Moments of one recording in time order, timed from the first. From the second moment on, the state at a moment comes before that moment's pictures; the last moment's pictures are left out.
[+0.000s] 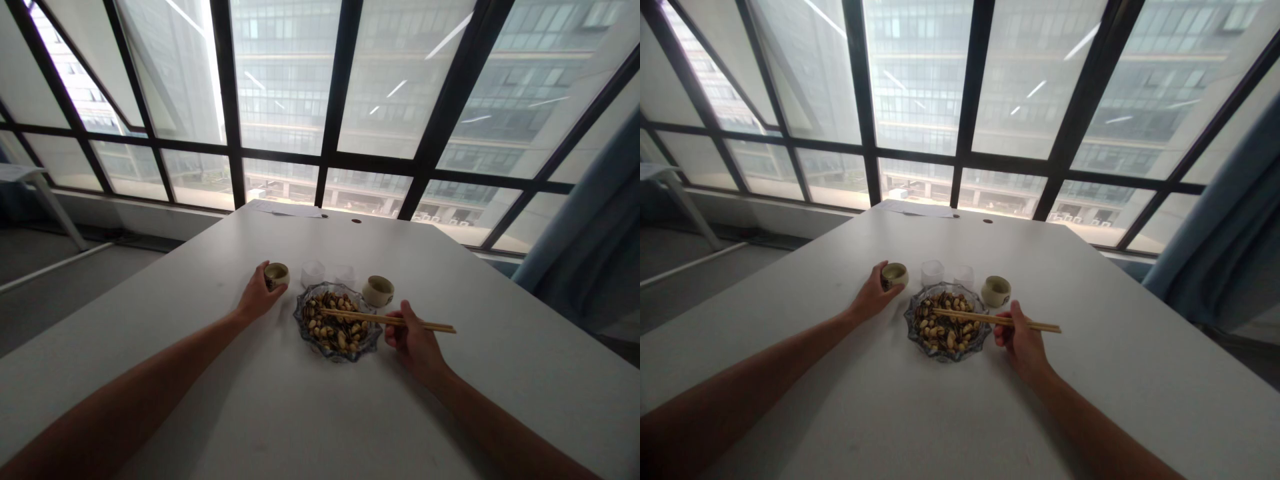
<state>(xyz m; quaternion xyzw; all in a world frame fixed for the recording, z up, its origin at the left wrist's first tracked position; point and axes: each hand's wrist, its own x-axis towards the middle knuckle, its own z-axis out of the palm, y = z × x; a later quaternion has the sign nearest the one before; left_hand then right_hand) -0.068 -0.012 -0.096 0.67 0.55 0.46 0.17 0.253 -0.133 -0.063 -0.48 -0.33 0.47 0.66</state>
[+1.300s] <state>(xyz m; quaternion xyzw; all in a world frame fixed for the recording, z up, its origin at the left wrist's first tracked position) -0.056 -0.010 -0.061 0.73 0.56 0.38 0.03 0.252 -0.122 -0.077 -0.45 -0.34 0.40 0.72</state>
